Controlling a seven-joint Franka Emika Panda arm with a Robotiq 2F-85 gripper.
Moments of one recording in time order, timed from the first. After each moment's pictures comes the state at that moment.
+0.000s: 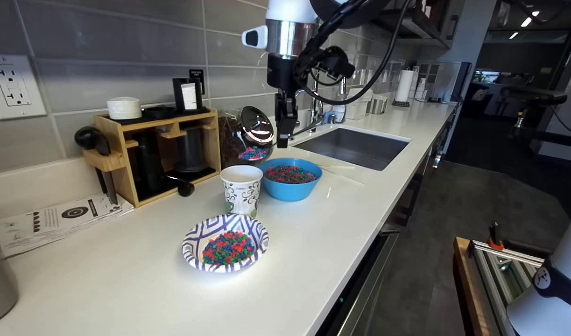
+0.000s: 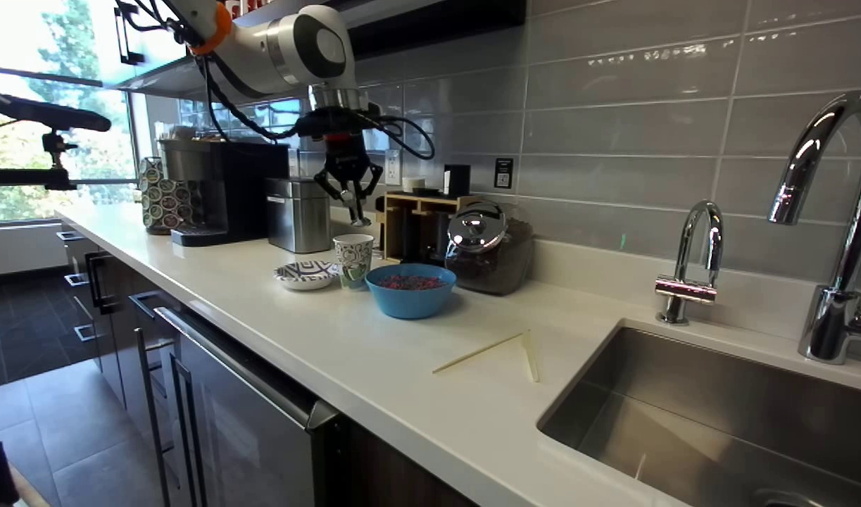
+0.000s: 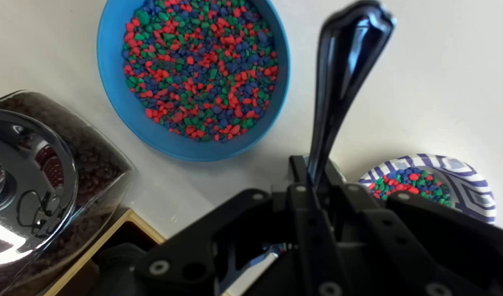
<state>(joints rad) 0.06 -0.07 0.05 -2.14 -0.19 2.17 -0.41</state>
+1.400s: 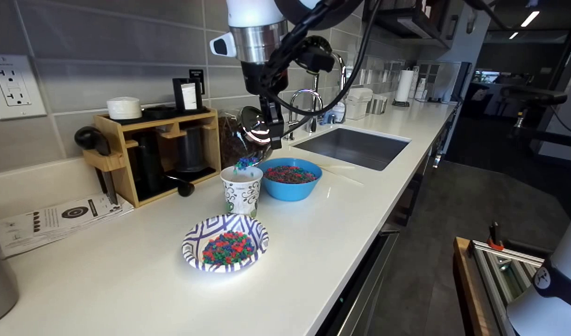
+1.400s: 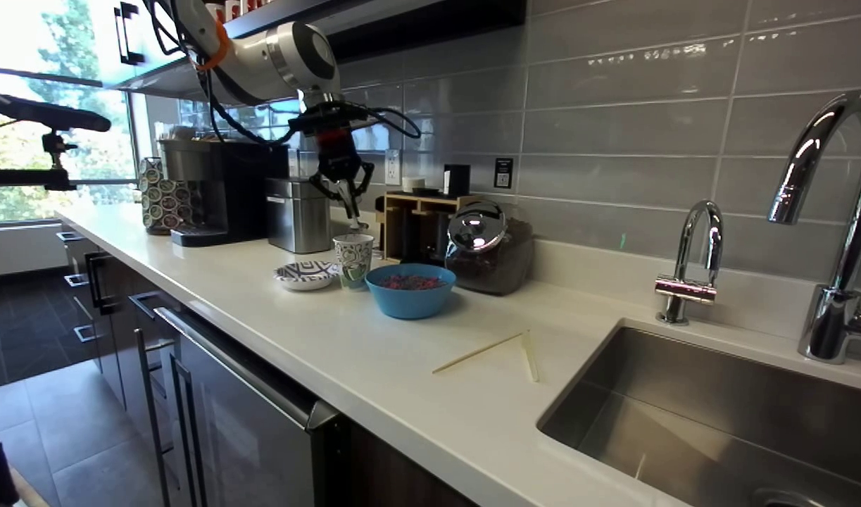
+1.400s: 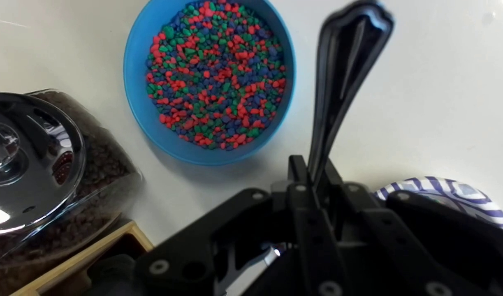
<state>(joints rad) 0.11 0.07 0.11 -1.96 -0.37 1.94 -0.28</state>
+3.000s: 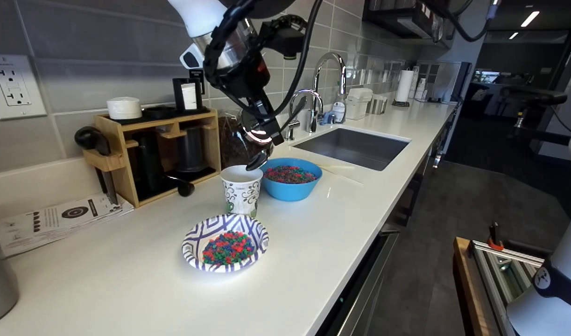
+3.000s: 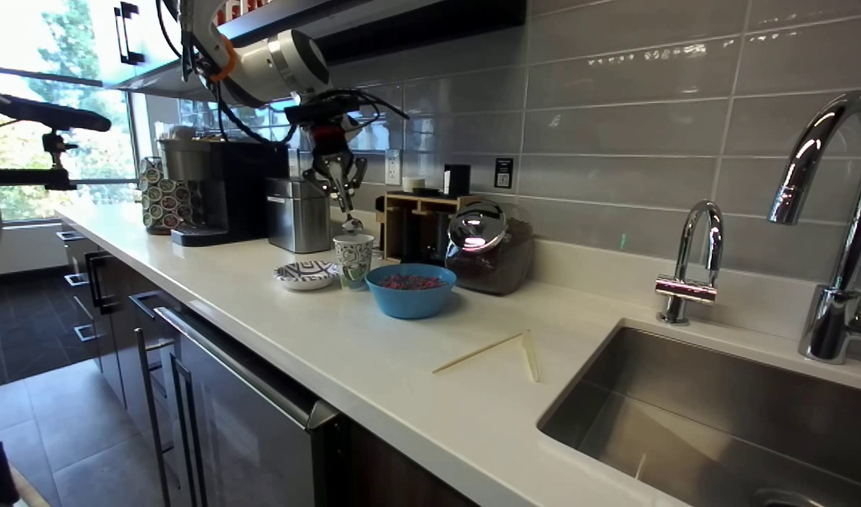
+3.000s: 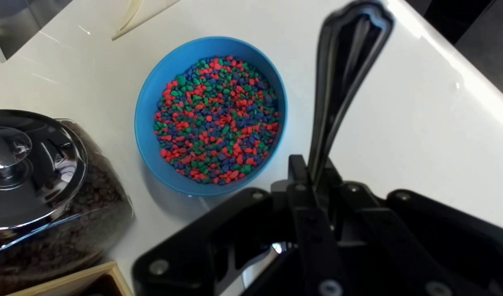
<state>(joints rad) 0.19 0.26 0.14 -1.67 -0.48 1.56 -0.28</state>
